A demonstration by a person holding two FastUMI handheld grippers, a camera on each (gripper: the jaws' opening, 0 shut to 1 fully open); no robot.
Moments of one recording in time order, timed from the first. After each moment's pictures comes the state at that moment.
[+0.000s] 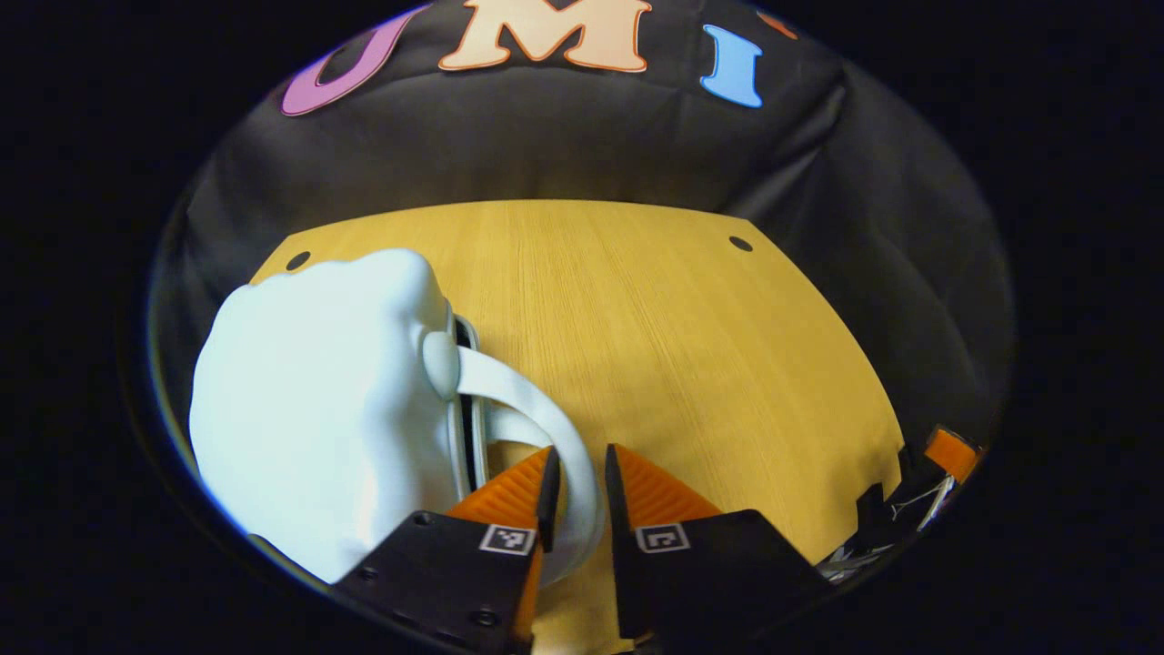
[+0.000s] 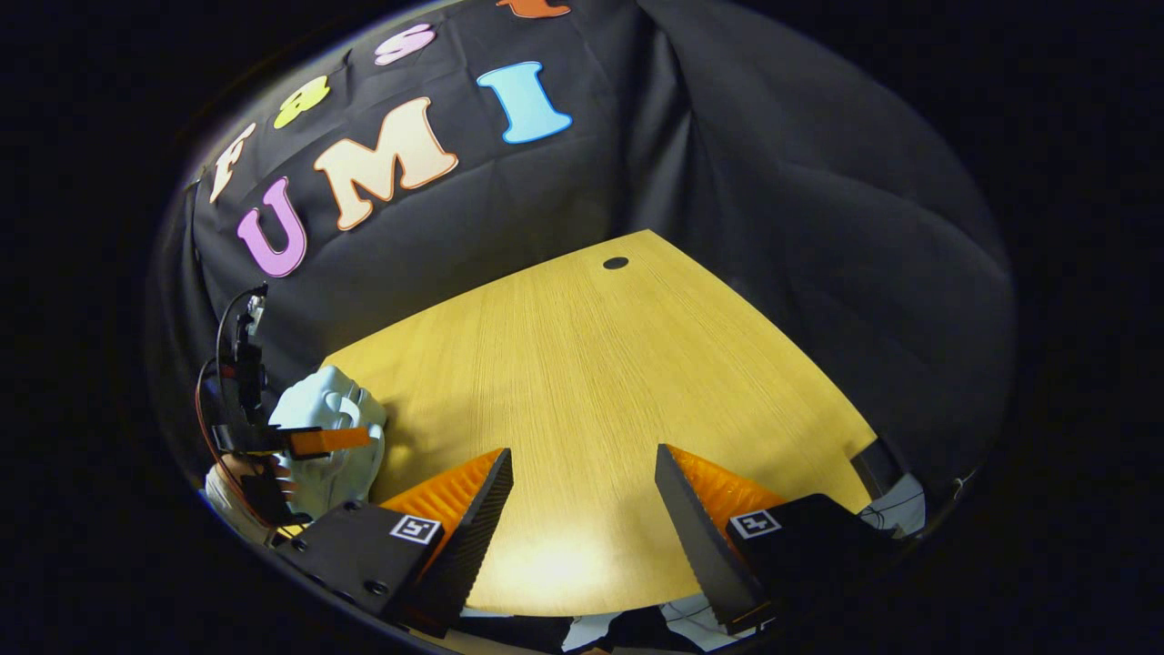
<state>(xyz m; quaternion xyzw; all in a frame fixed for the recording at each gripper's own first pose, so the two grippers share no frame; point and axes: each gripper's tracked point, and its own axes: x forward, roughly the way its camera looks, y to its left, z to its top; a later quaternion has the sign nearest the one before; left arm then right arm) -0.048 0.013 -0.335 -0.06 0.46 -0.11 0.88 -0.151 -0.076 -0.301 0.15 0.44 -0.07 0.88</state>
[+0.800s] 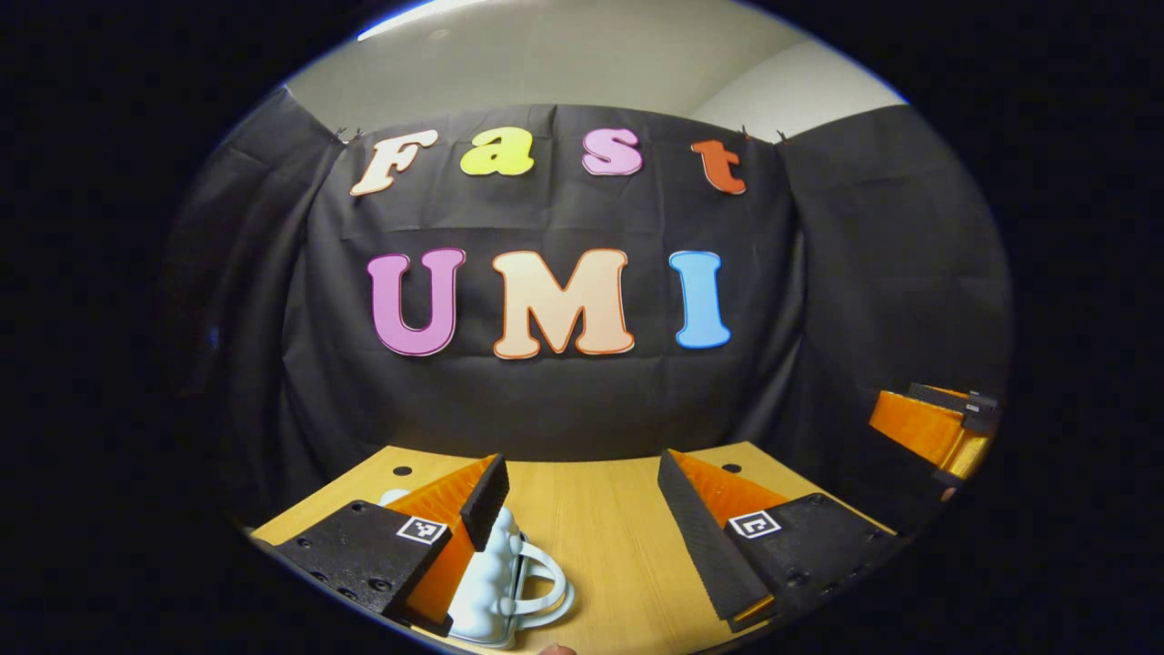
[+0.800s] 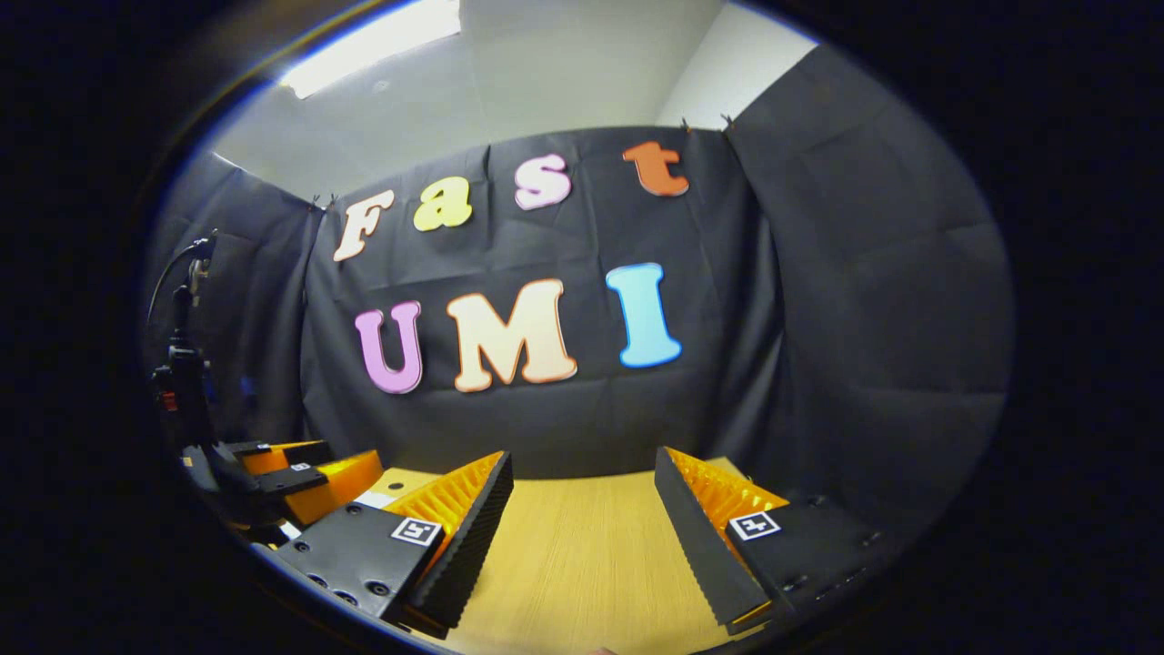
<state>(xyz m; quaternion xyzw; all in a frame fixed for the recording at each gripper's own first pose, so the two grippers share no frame) -0.069 -0.012 -0.060 -0.03 0.07 -0.02 1.00 -0.081 -0.031 -0.060 0.07 0.09 0.00 0.99</state>
